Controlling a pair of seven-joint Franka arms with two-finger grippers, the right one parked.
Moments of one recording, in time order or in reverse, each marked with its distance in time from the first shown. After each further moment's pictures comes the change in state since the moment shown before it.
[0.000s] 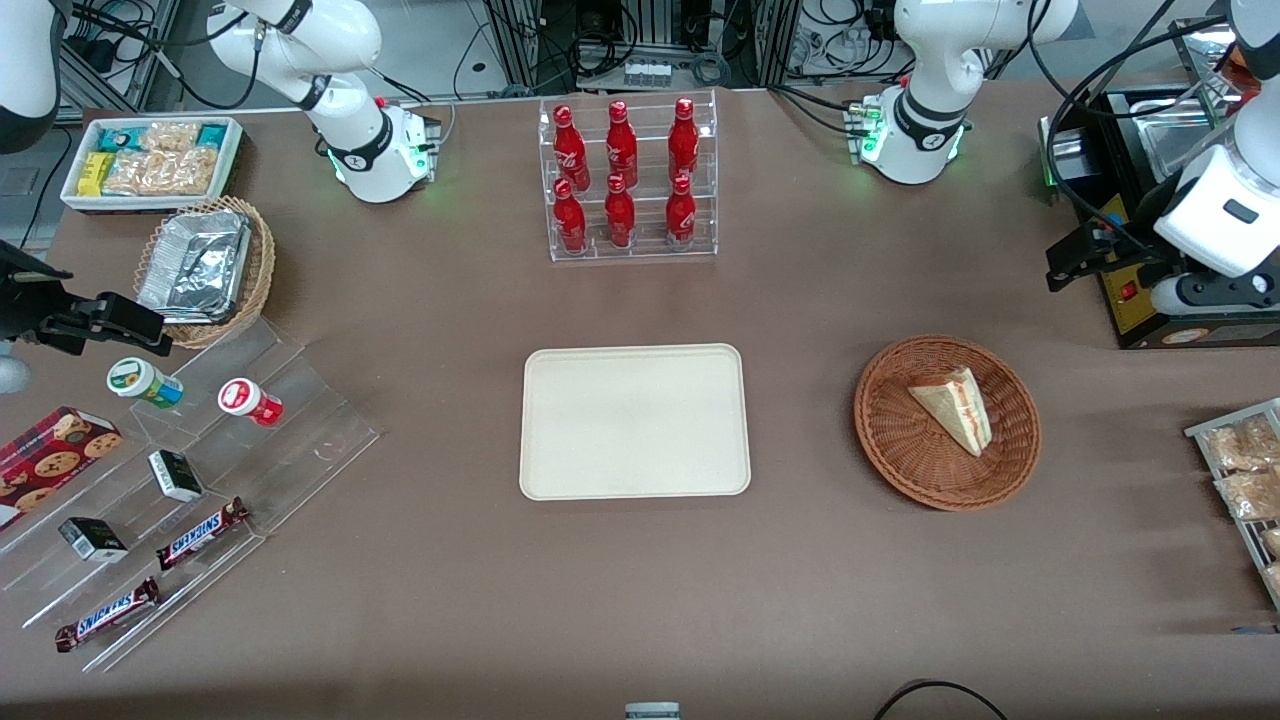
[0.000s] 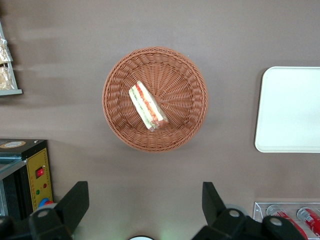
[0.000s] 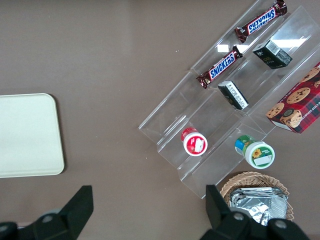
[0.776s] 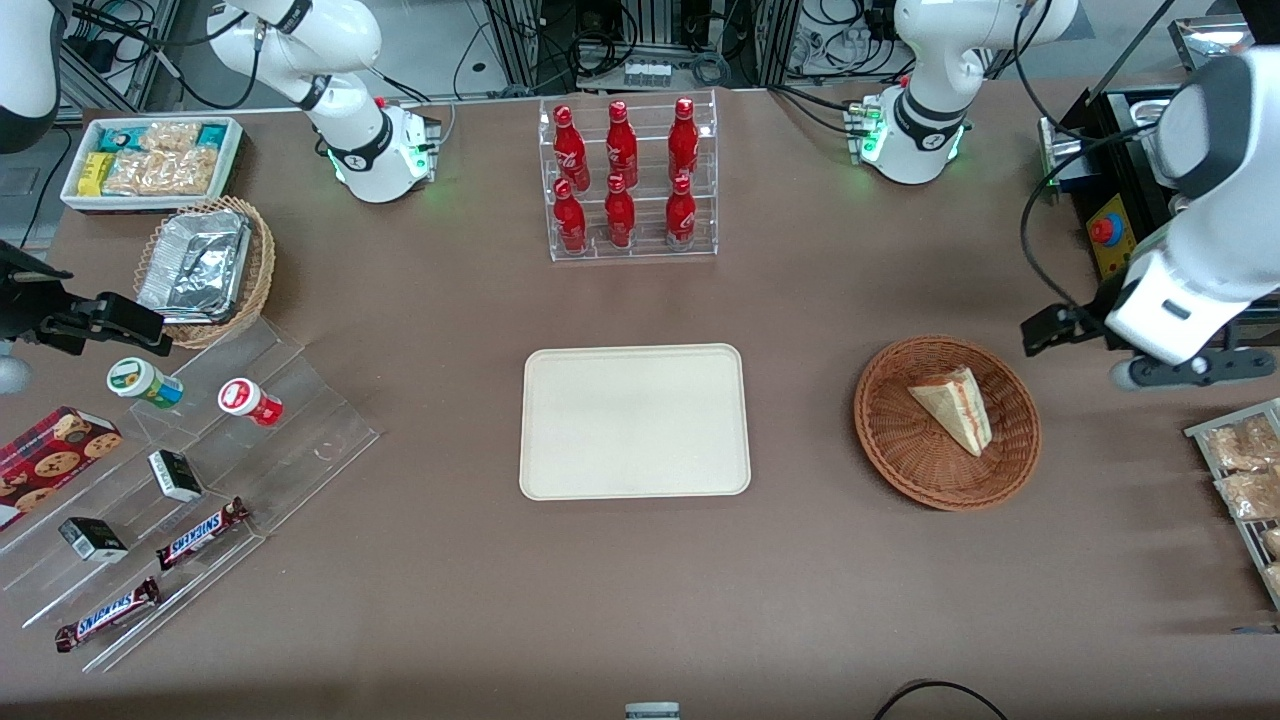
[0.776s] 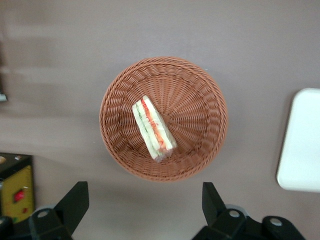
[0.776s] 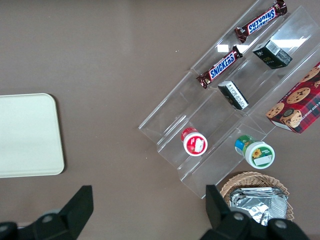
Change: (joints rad) arm 0.007 0.052 0.022 -0.245 0.018 0.307 -0.089
